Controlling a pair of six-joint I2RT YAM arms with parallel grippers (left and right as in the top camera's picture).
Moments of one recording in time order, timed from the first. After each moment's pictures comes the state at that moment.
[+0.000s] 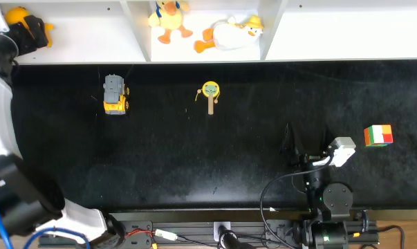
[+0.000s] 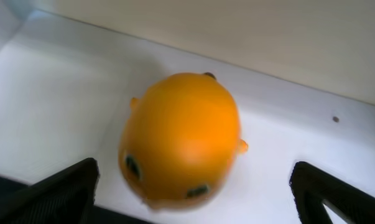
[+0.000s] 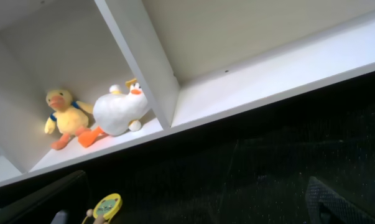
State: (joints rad) left arm 0.46 1.74 1.52 -0.43 0.23 0.01; right arm 0.06 0.01 0.02 -0.02 -0.04 0.41
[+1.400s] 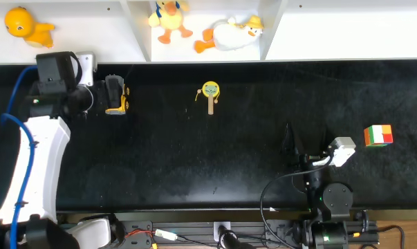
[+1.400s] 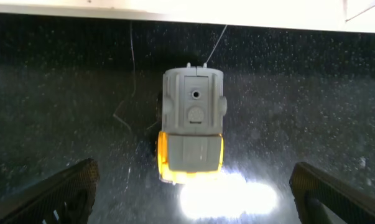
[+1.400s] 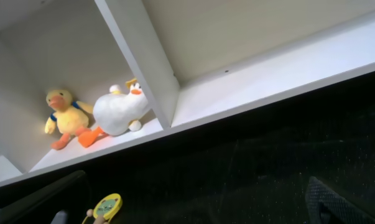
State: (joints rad) left arm 0.12 1.42 1.06 -0.65 0.13 0.02; right arm 0.06 0.01 0.02 -0.02 -0.04 0.41
